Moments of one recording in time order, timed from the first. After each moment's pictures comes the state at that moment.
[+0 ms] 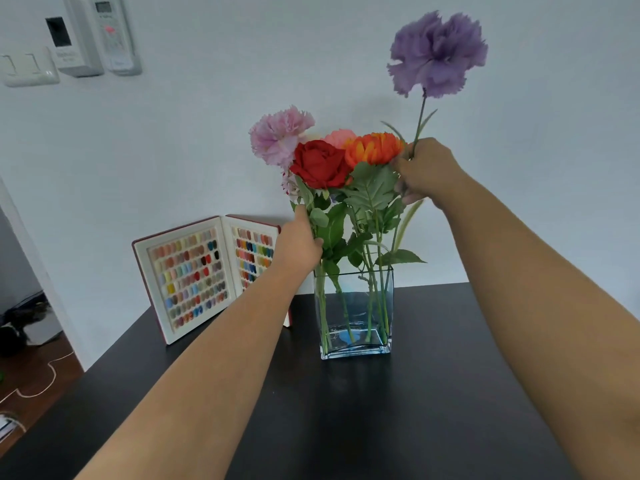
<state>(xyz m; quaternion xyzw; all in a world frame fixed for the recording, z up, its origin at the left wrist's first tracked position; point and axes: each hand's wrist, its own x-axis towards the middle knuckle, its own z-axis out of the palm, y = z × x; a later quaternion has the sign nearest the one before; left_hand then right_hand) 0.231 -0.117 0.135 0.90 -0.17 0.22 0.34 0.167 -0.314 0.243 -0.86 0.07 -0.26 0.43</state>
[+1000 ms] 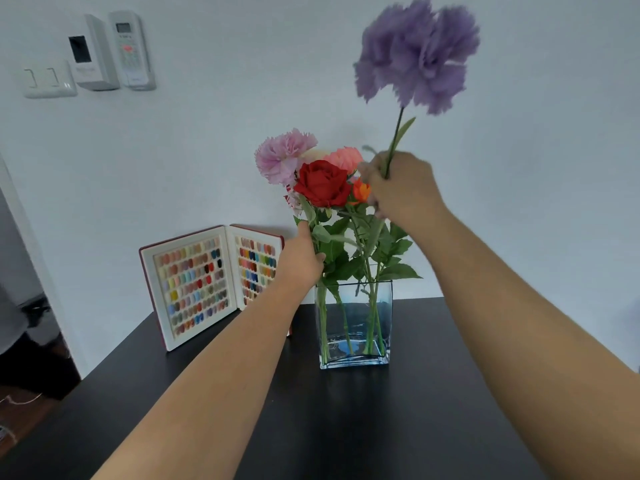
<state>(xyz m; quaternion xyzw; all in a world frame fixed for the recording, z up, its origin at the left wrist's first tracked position) 0.222 -0.116 0.130 0.90 -0.17 0.22 0.35 0.122 -0.256 0.241 -0.85 -0.02 -0.38 0.37</state>
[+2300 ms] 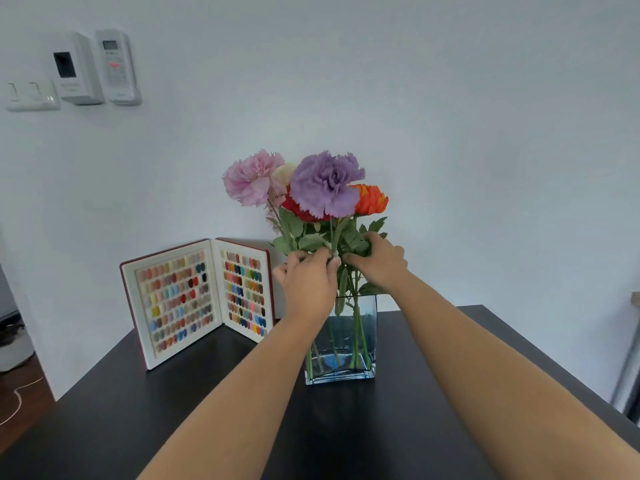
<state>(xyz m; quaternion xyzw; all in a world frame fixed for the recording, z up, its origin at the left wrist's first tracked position) 0.191 -0.154 0.108 0.85 -0.16 0.40 0.29 0.199 -0.298 0.139 -0.91 0.10 -0.23 0.32</state>
